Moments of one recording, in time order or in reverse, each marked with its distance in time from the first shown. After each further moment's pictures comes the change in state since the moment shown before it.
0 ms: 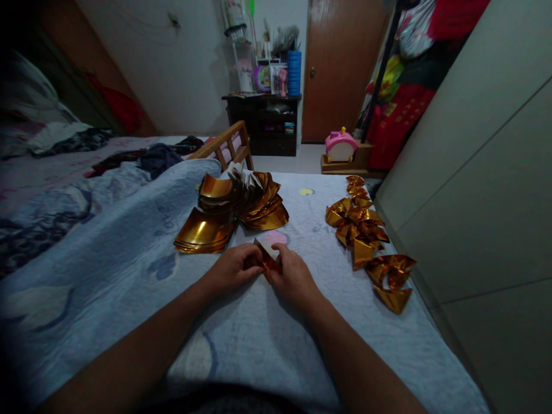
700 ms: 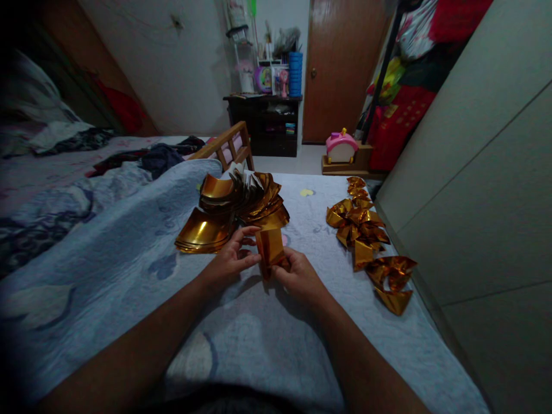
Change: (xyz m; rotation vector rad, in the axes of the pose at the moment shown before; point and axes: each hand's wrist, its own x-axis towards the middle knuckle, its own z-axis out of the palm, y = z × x) left_hand 0.002 -0.011 0.002 -0.465 0.177 -0.086; right_hand -0.001 -0.009 -0.013 0.649 -0.111 0.062
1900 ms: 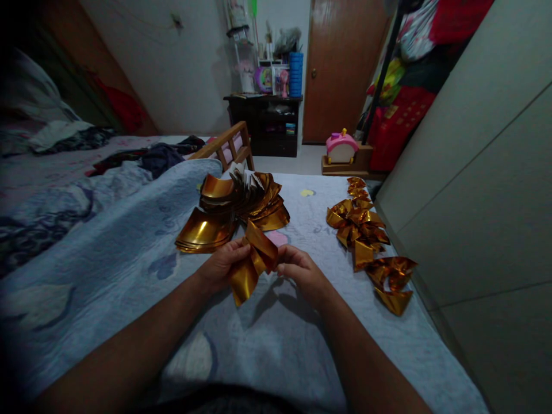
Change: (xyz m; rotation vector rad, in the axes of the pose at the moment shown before) left_hand -0.001 0.011 0.006 -0.919 -0.172 -0.304; right_hand -0.005 0.002 -0.011 0.343 -0.086 0.003
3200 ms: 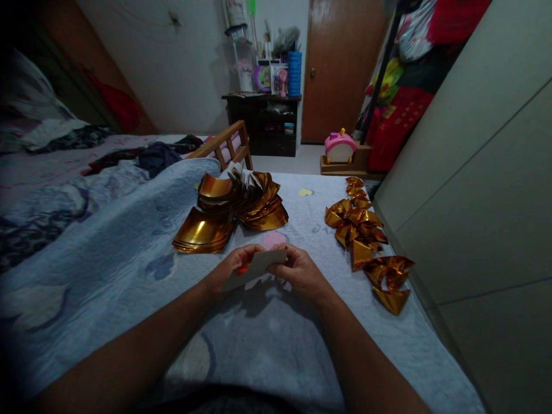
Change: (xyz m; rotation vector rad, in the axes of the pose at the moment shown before) left_hand -0.006 -0.004 0.023 0.320 0.054 -0.041; right_hand 0.005 -0.004 0.004 -0.080 0.094 0.021
